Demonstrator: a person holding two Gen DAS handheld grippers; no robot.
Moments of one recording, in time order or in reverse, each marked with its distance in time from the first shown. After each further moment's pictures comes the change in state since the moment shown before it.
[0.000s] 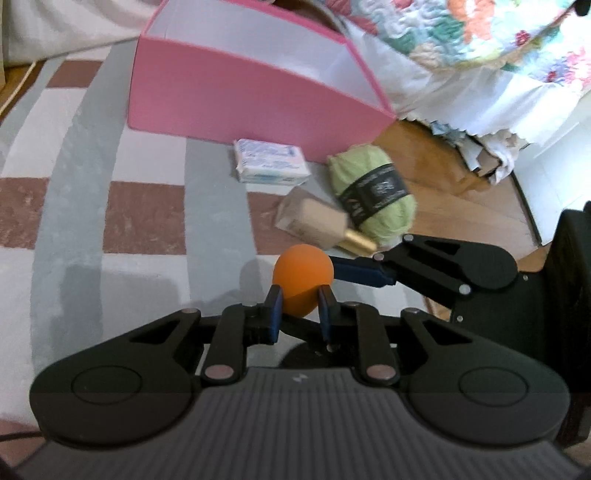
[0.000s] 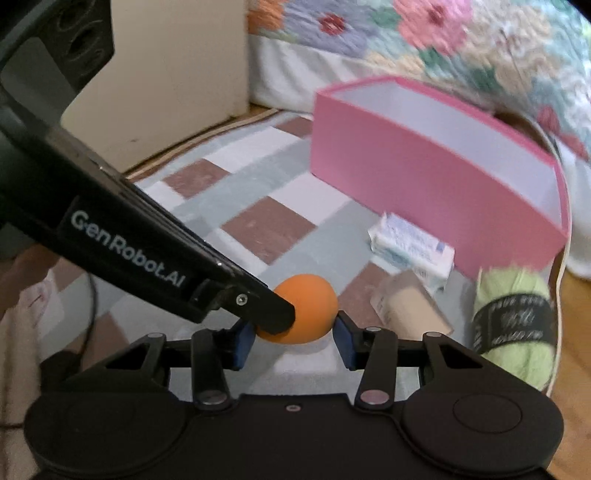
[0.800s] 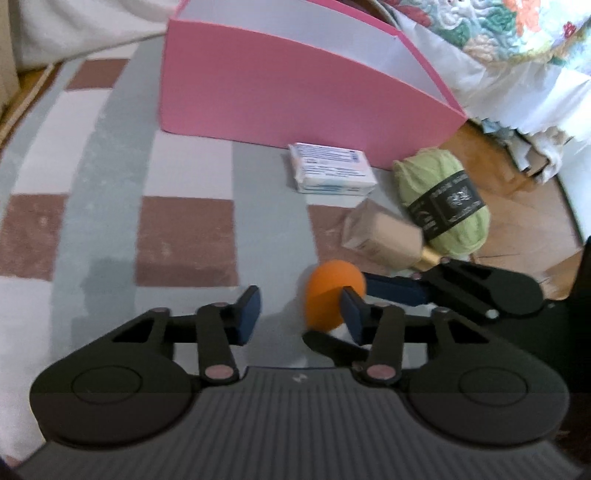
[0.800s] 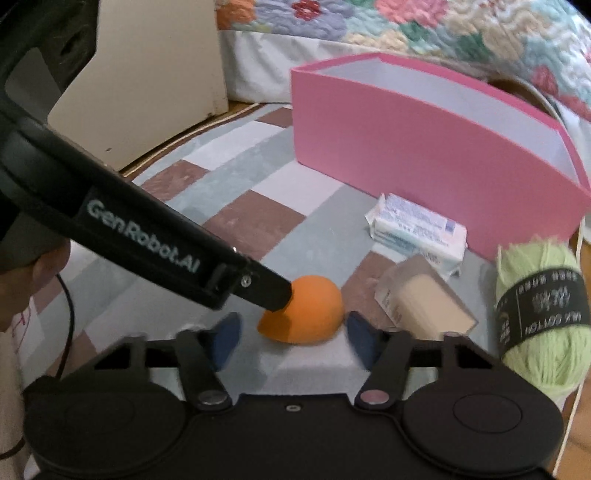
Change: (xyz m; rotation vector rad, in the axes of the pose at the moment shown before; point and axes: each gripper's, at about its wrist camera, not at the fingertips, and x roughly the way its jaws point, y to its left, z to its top) left arm 0.046 0.031 0.019 -0.009 0.019 0.118; right arm 0.043 -0.016 -0.007 0.126 -0.006 0.000
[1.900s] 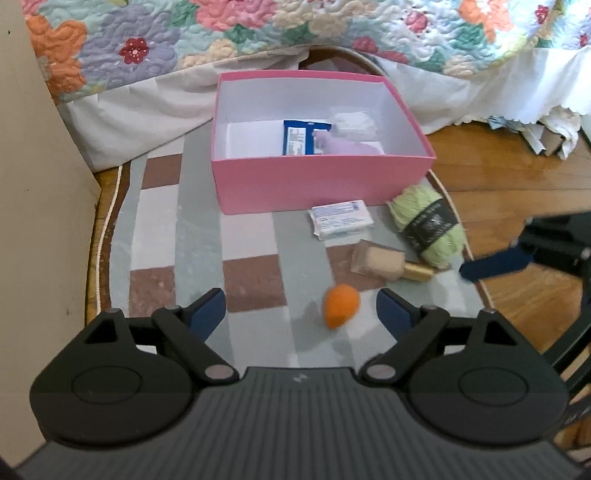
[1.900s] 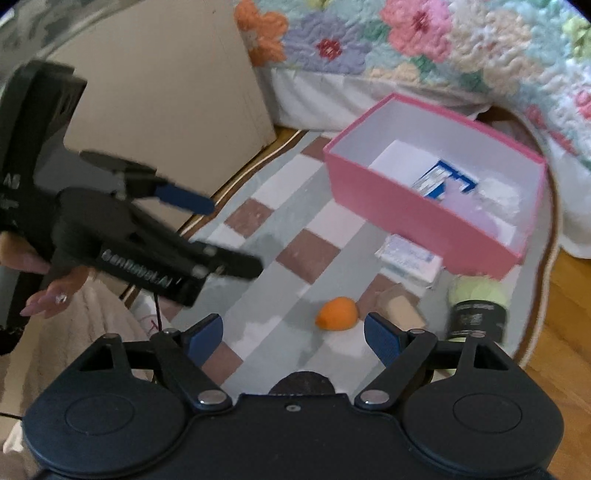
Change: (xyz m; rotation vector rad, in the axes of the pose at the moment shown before) left arm -0.124 -0.065 0.036 0.164 -0.025 0.258; right arm -0.138 -0.014 0.085 0.044 0.158 0.205
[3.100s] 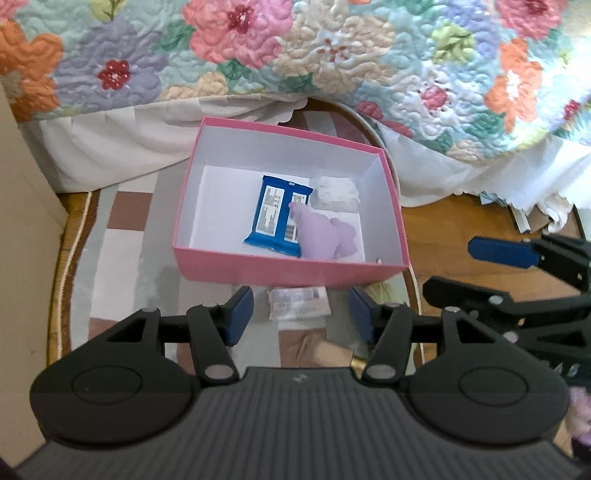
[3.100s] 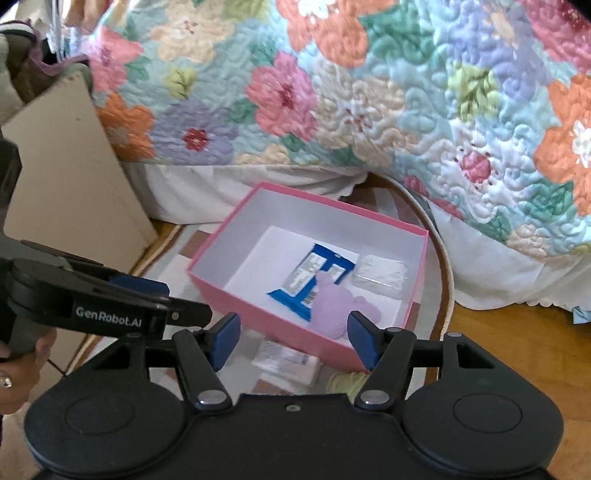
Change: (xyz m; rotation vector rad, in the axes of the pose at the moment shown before) left arm -0.002 -0.009 0.111 -0.178 -0.001 -0.098; right arm -0.044 -0.076 0.088 0.151 -0.176 -0.291
